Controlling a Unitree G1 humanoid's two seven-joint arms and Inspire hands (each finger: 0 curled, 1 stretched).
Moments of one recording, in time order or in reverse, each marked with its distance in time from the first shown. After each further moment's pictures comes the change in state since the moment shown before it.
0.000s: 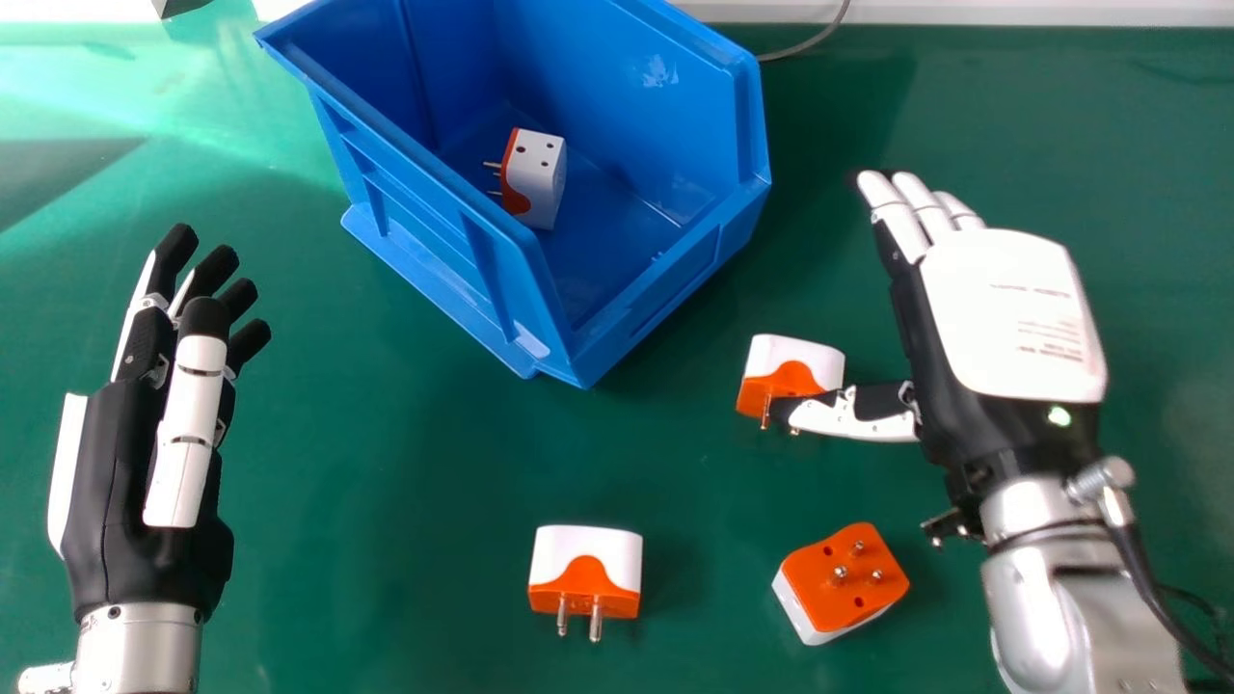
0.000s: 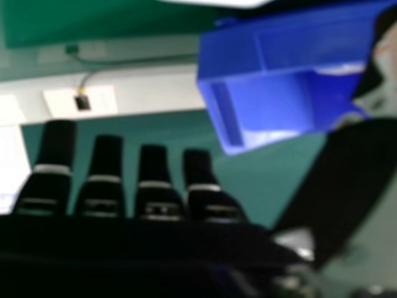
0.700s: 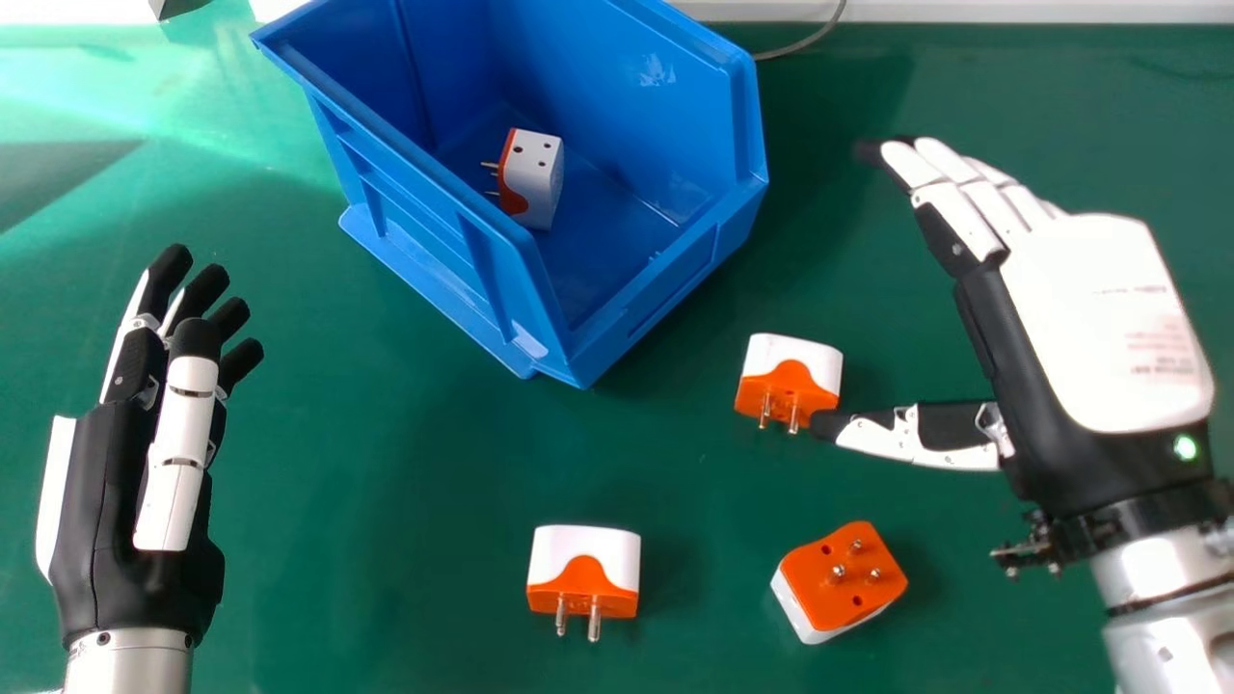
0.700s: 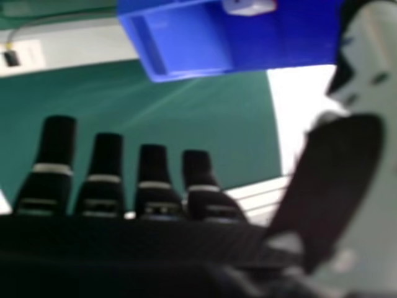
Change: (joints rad) left arm 0.055 -0.006 0.001 -0.030 -0.003 -0.012 0.003; right arm 0.243 -0.138 -0.150 -0.274 0.192 -0.292 -0.055
